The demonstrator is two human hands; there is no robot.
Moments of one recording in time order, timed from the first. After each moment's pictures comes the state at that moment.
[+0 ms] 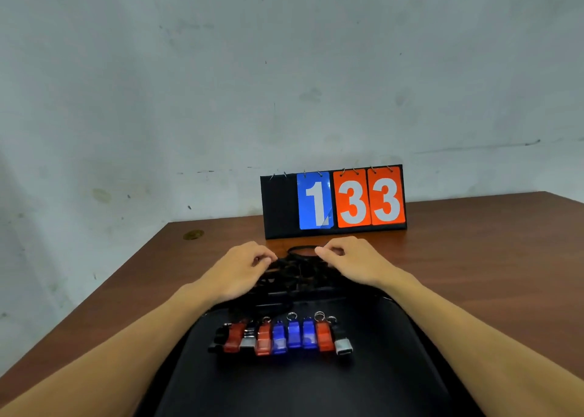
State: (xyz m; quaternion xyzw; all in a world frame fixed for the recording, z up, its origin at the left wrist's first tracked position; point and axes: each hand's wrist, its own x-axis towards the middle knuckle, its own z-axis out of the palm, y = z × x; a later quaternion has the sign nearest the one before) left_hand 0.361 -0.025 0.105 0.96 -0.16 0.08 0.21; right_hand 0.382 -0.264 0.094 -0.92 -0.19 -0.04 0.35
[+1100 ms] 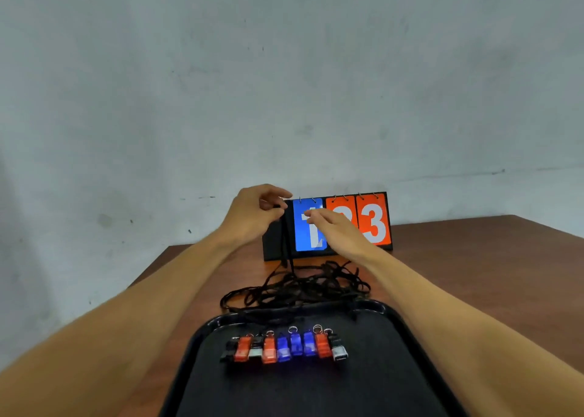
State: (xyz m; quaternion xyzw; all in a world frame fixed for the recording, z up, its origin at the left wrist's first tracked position) left_hand 0.326 -0.065 0.224 0.85 -0.18 0.22 0.44; right_hand 0.361 -0.243 0.173 -0.85 -0.18 -0.09 0.48
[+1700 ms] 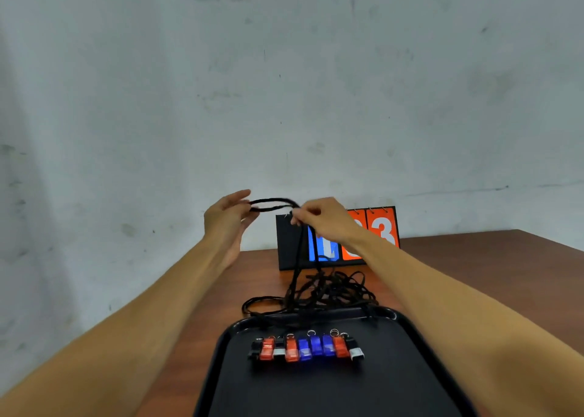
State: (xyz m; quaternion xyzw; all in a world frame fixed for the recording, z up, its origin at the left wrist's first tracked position) left_hand 0.299 -0.013 0.236 0.57 -0.04 0.21 0.79; right_hand 0.336 -0.199 0.225 -0.85 -0.23 -0.14 0.45
